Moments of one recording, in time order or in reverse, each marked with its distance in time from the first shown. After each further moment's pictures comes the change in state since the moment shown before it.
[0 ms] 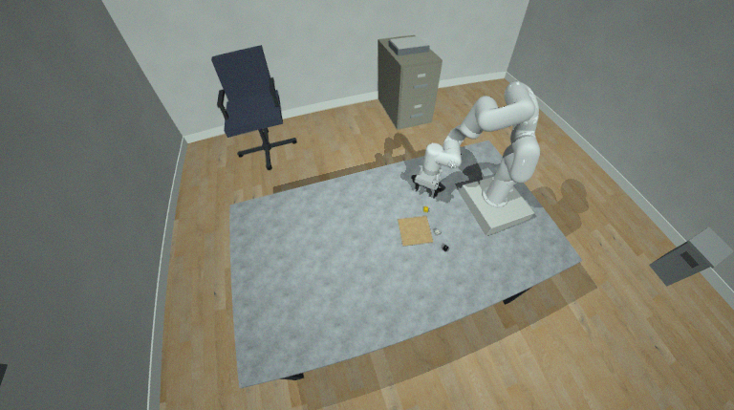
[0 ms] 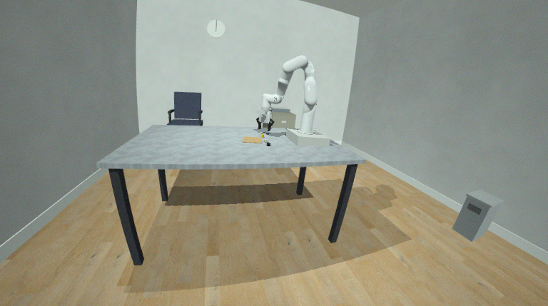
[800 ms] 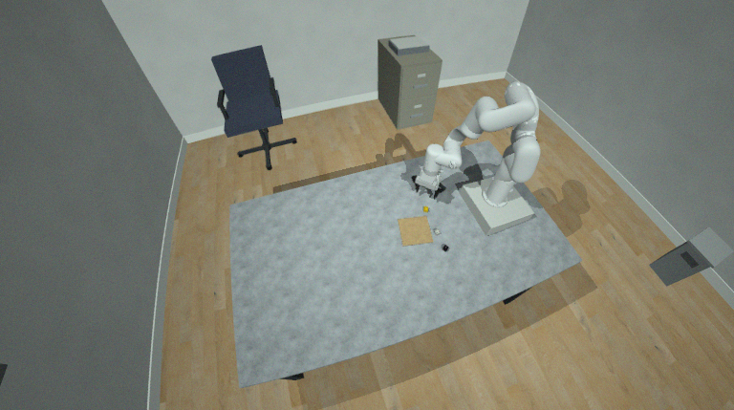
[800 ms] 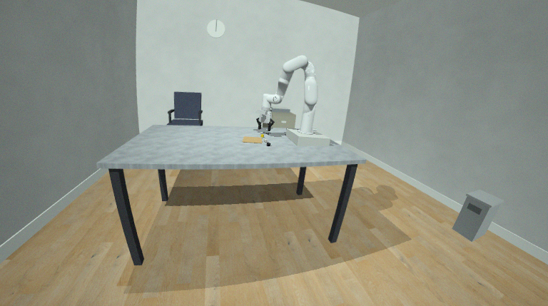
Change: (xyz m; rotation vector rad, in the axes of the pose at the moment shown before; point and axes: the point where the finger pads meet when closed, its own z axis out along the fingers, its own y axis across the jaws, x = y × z) arm 0.003 -0.003 0.000 0.000 0.000 0.001
